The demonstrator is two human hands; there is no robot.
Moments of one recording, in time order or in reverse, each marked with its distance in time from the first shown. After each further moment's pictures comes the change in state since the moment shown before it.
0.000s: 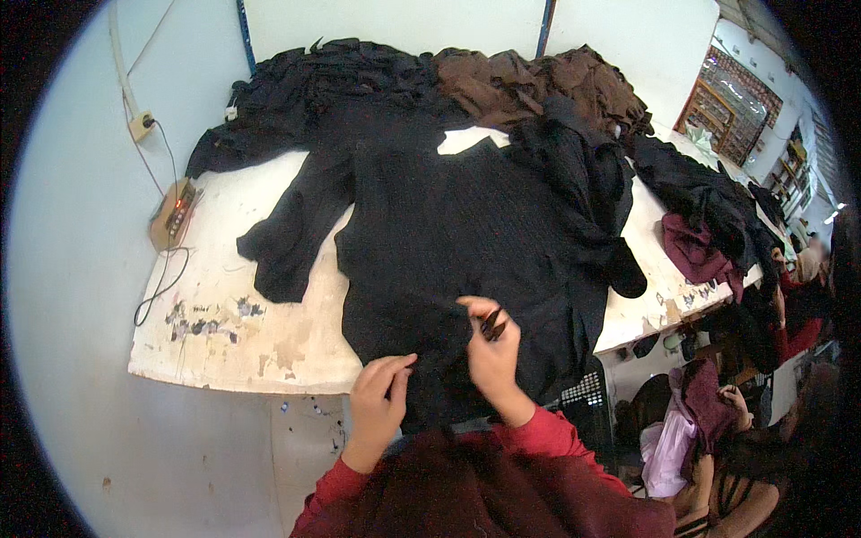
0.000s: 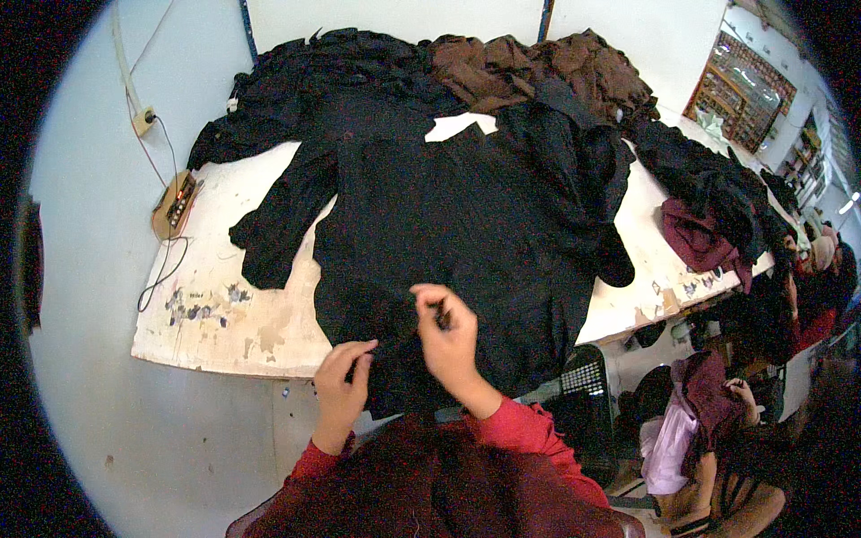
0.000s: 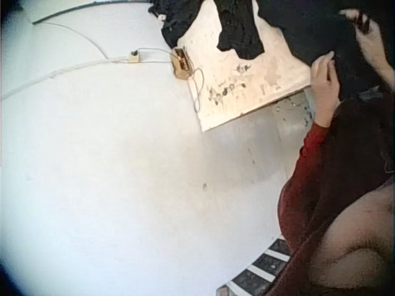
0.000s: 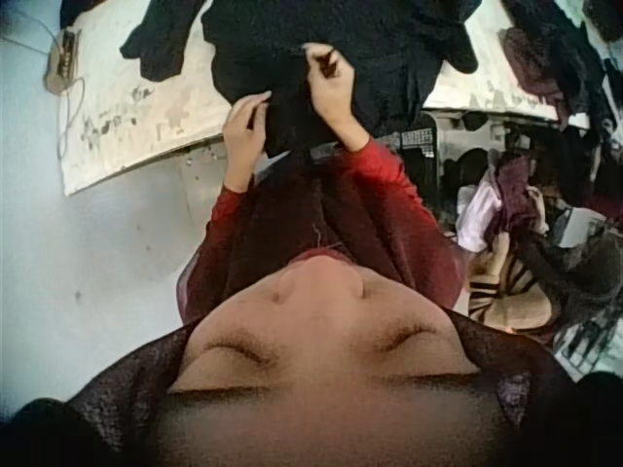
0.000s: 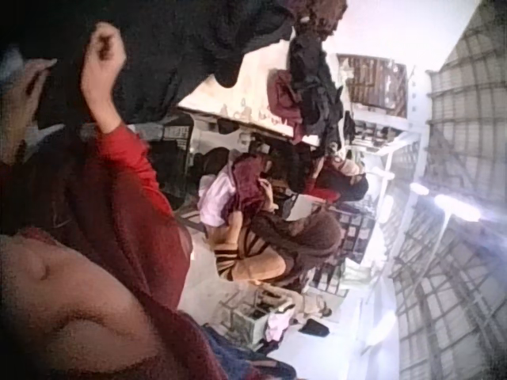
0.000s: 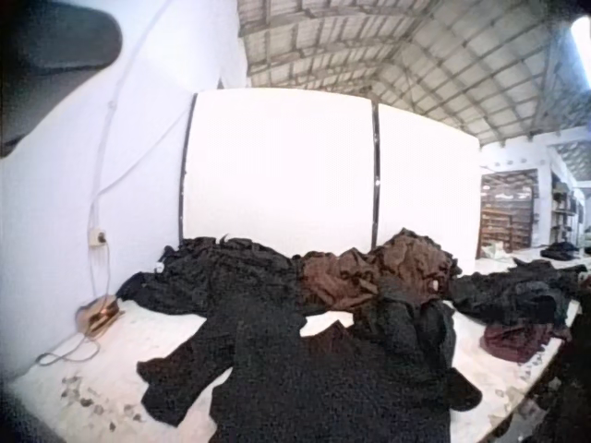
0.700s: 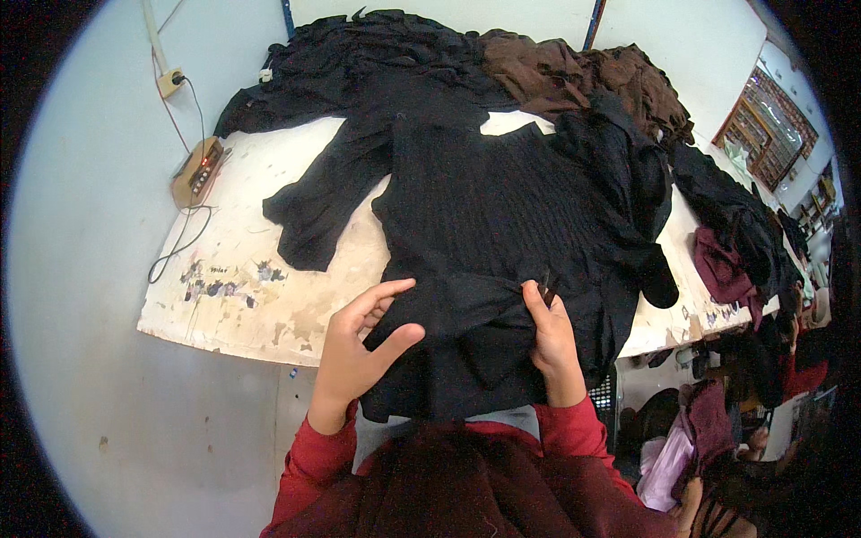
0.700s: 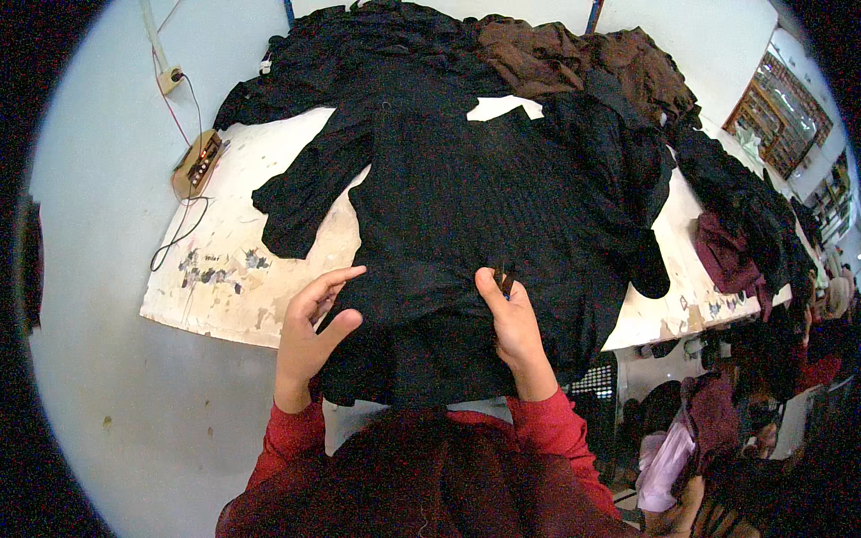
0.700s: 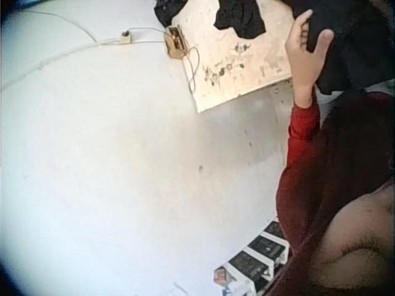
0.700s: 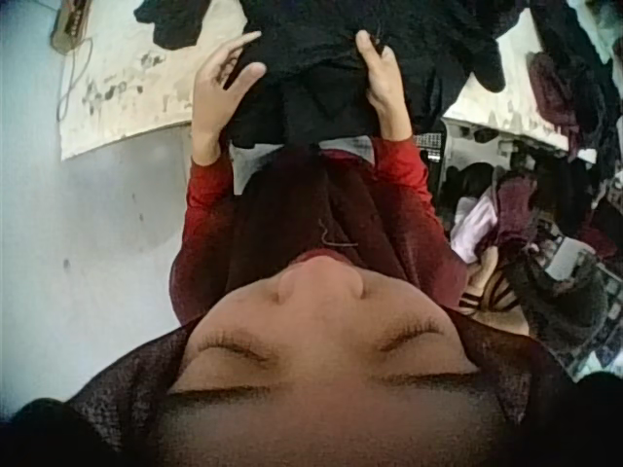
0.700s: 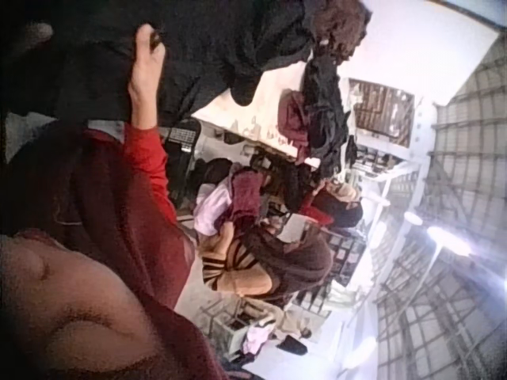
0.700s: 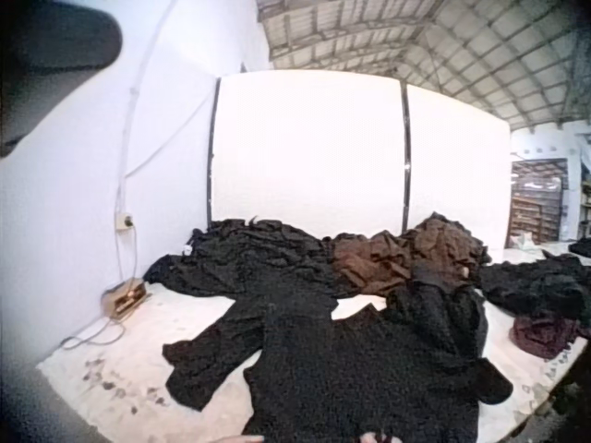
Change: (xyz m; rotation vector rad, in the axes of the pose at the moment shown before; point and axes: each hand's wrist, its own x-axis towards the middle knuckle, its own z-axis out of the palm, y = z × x) left_hand 0.062 0.013 -0.055 -0.378 -0.195 -0.212; right_hand 0.023 0.011 -0.042 0.348 -0.126 0.776
